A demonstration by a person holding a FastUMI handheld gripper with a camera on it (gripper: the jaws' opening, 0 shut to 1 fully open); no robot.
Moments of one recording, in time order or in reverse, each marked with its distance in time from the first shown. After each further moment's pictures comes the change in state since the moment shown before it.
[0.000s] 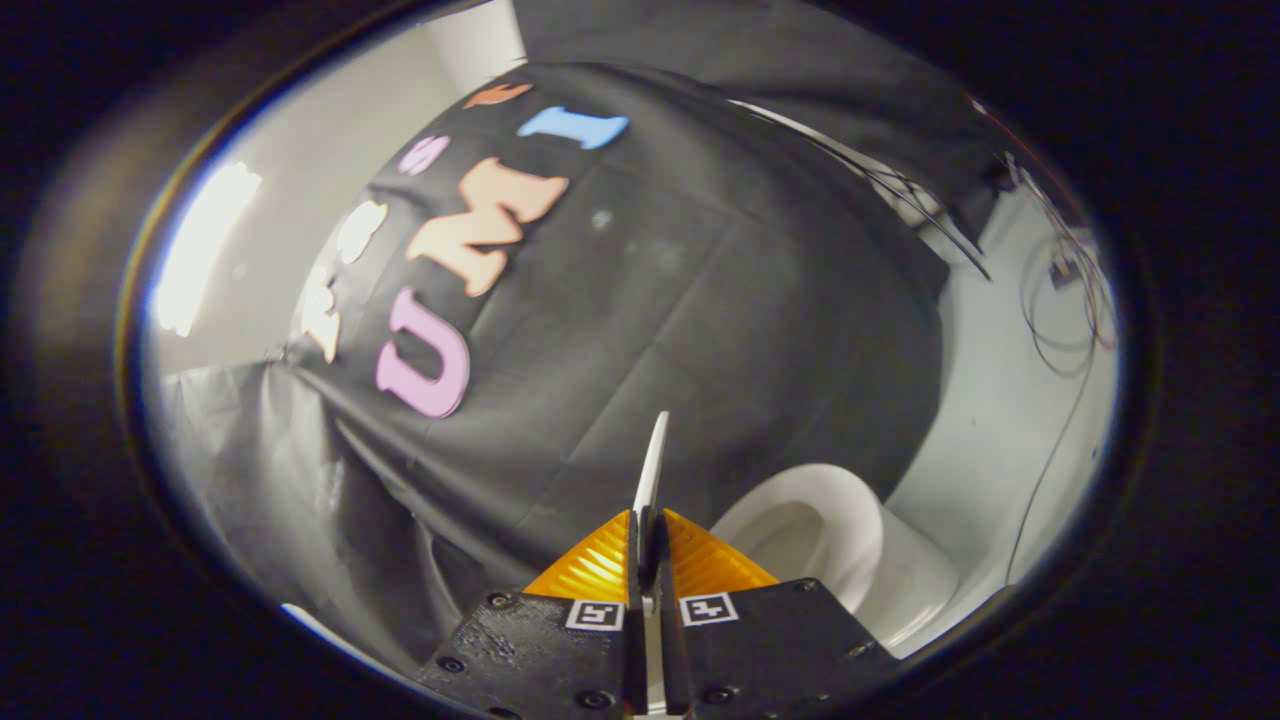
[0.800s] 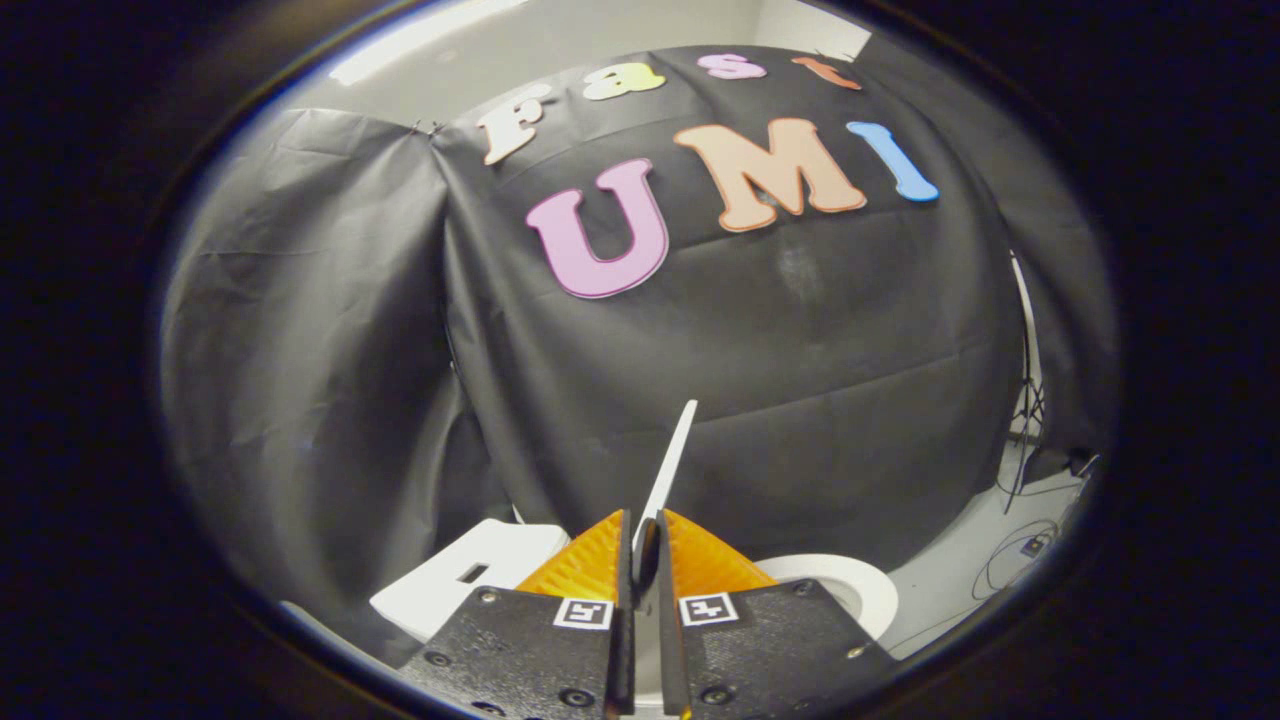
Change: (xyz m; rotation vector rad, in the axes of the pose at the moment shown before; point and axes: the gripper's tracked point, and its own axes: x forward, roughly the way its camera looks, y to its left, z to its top) arm 0.031 0.206 -0.046 -0.658 0.148 -0.072
